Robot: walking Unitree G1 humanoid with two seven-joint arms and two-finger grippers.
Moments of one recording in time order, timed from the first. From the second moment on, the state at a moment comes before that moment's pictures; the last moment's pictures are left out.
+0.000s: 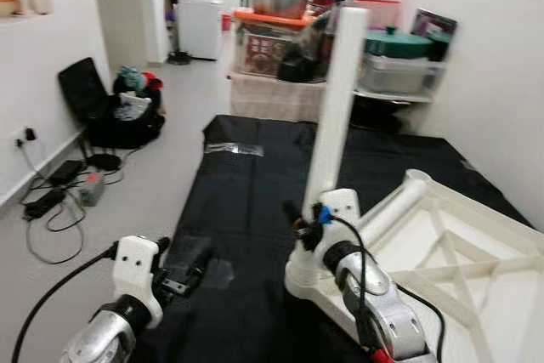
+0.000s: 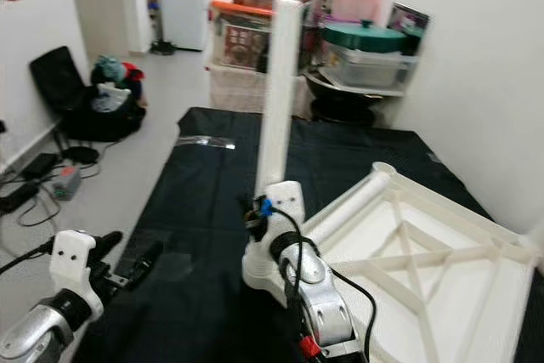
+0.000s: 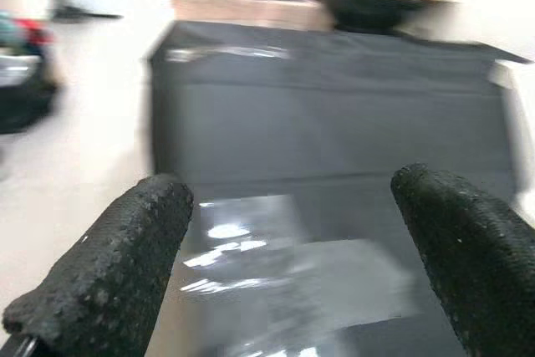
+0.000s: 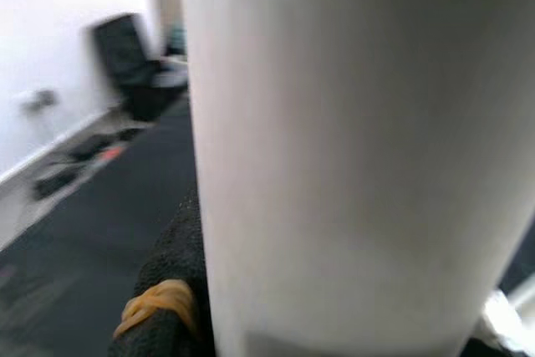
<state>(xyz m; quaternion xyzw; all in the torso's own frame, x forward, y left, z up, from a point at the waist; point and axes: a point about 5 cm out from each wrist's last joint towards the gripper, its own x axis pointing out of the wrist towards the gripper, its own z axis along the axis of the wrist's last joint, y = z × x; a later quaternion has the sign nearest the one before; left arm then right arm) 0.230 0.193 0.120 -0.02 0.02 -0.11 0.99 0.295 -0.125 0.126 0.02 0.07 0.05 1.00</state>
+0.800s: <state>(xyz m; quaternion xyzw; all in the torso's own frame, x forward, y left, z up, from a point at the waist) 0.238 0.203 0.117 -0.01 0.02 -0.08 1.00 0.277 -0.221 0.129 0.06 0.05 -0.32 0.94</state>
